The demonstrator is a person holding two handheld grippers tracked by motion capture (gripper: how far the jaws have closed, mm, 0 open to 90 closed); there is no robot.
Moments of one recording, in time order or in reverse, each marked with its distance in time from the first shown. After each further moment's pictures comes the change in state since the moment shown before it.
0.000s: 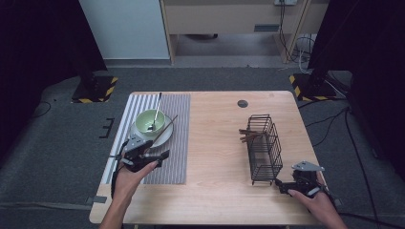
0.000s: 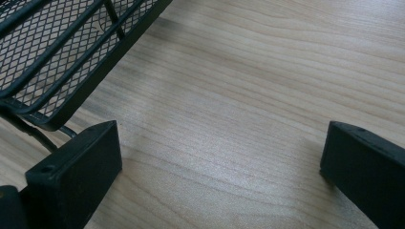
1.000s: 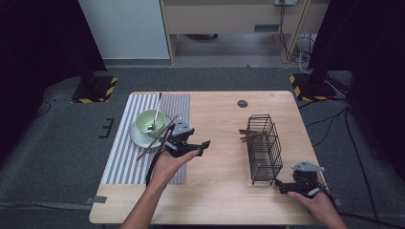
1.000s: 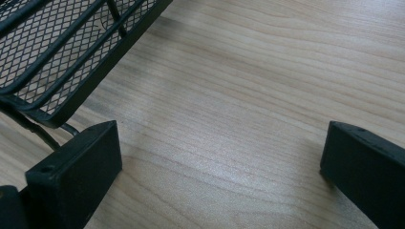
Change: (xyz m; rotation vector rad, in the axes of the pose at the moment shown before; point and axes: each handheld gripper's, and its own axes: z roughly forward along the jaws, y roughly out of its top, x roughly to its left) left arm -0.084 0.065 0.072 0.024 -0.141 0.118; right arm 0.000 -0.001 -0.001 -0.001 0.002 -0.005
